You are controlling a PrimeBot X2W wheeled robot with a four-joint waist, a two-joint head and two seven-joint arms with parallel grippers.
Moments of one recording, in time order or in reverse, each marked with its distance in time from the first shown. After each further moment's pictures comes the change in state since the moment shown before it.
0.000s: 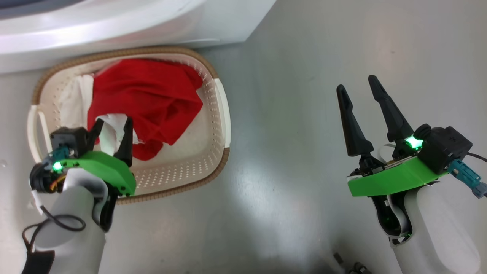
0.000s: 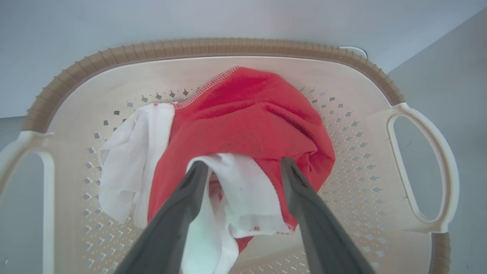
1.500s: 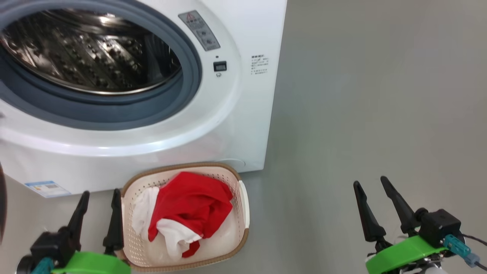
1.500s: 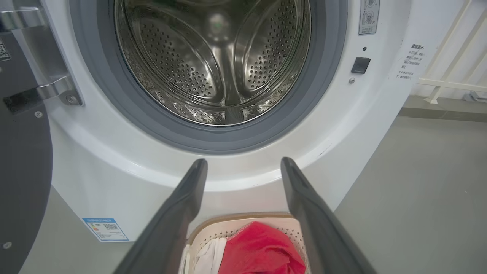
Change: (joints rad) left arm 0.615 -0.080 0.300 -0.648 0.164 0.000 0.000; right arm 0.336 -0.012 -0.071 0.082 -0.026 0.000 0.000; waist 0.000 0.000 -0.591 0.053
